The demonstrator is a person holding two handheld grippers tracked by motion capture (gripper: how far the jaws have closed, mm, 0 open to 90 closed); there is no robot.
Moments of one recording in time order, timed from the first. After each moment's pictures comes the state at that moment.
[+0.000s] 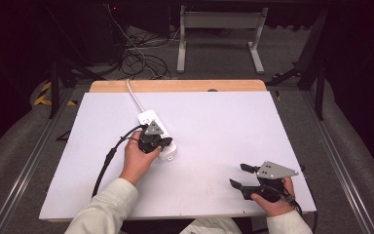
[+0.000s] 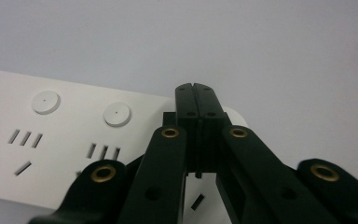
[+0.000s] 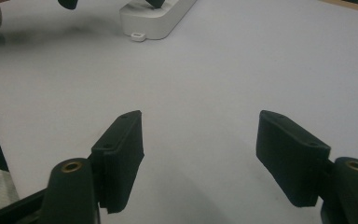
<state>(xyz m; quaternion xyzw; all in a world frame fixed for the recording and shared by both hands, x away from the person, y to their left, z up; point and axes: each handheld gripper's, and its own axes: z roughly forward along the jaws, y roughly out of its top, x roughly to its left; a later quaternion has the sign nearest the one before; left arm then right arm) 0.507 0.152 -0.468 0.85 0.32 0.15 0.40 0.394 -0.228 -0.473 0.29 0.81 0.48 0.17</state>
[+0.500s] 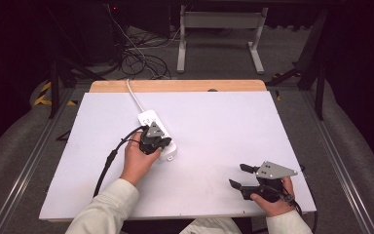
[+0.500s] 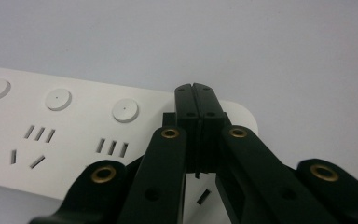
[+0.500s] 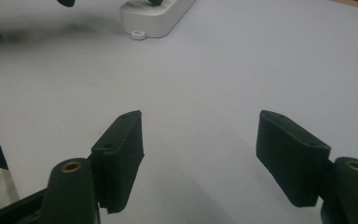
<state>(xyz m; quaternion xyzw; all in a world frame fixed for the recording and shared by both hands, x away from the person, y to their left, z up) 0.503 0.150 -0.468 0.85 0.32 0.17 0.38 0.395 -0.227 -0.474 0.29 0.81 0.48 0.17</state>
